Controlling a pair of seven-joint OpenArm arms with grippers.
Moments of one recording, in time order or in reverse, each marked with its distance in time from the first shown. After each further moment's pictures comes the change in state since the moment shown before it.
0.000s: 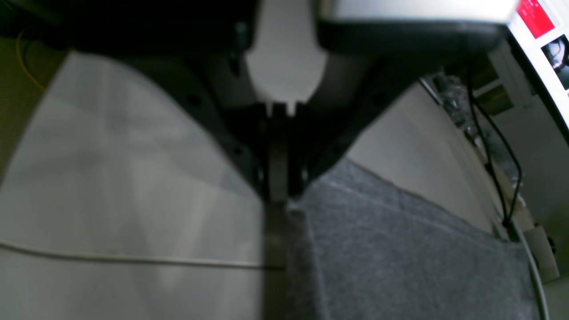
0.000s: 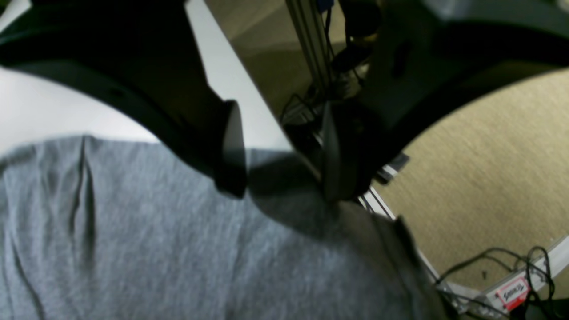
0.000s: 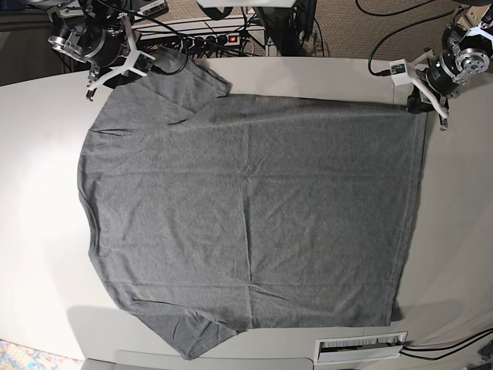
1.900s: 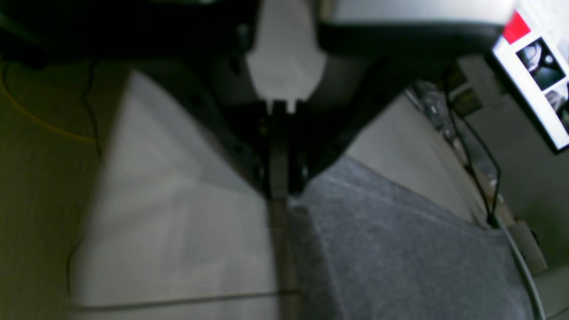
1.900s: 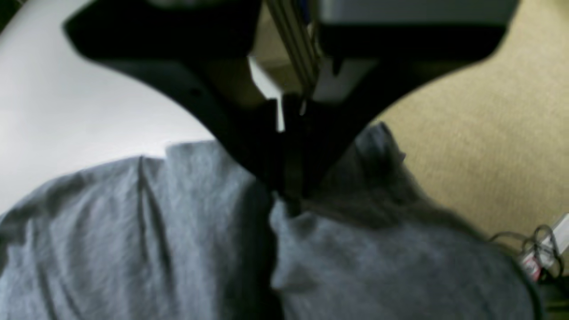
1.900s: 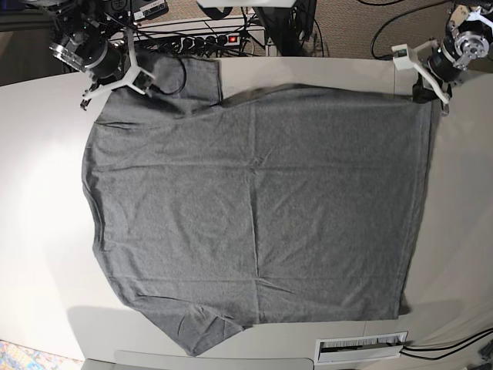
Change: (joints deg) left arm 8.5 -0.5 -0.5 1.5 6.6 5.9 3.9; right arm 1.3 -1.2 1.2 6.8 7.8 -1.7 -15.0
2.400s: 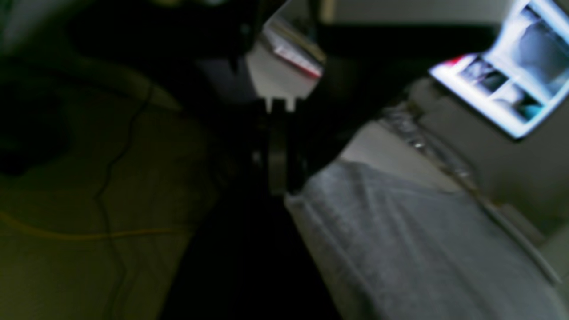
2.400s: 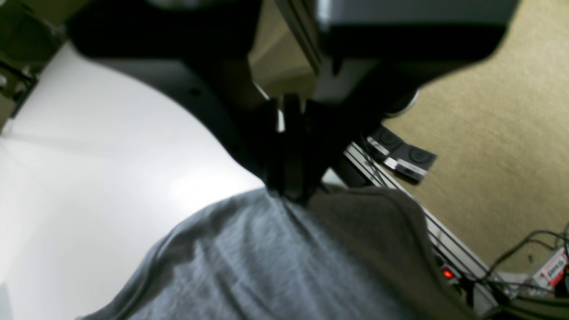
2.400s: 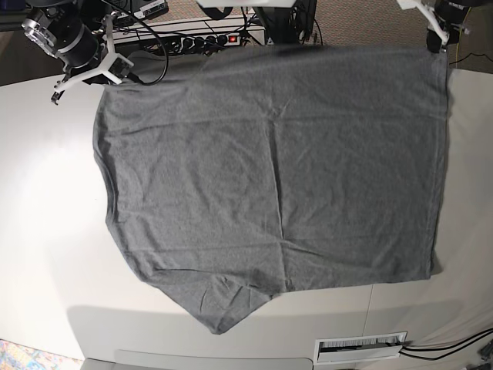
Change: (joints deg) left arm 18.7 -2.1 1.3 1.6 21.3 16.6 15.6; right arm -13.9 0.2 16.0 13.2 1.0 0.0 0.8
